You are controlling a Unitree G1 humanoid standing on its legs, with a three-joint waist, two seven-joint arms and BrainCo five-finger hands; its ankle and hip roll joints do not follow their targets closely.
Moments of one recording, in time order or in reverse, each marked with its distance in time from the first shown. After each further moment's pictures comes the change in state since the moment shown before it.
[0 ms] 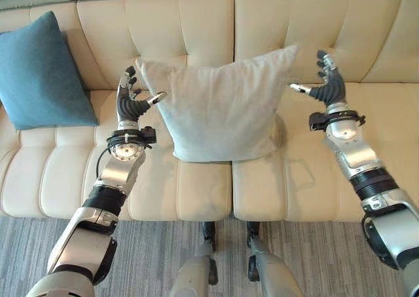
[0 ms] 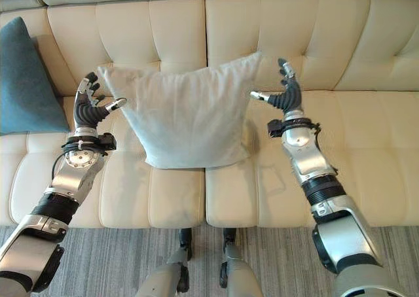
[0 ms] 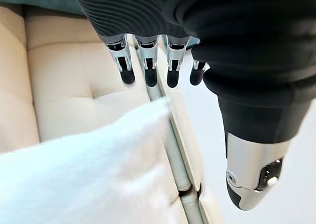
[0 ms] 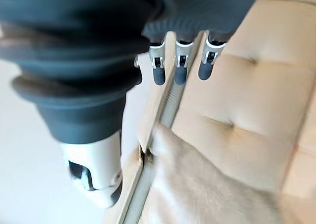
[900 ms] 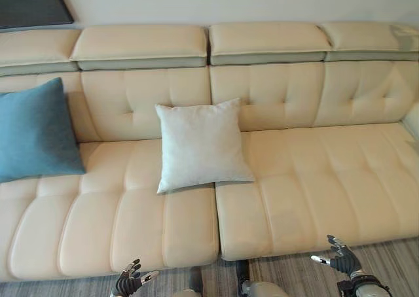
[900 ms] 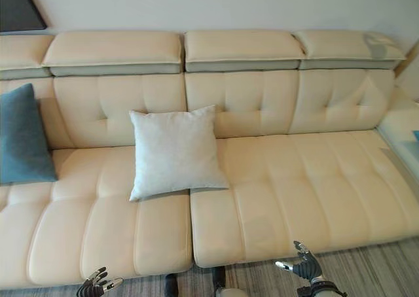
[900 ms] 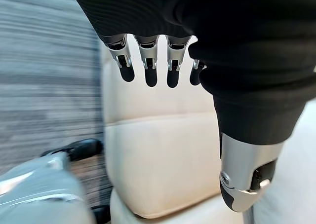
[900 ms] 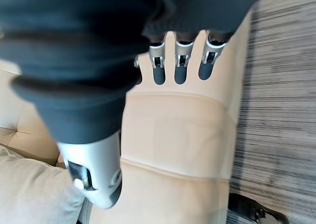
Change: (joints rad) left arm 0.950 -0.273 0.202 0.086 0.177 0.181 -0.391; right arm 1.099 0.237 -0.296 -0.027 -0.306 0.079 0.310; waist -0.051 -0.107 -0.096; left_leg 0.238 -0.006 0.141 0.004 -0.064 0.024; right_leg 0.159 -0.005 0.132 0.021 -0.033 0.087
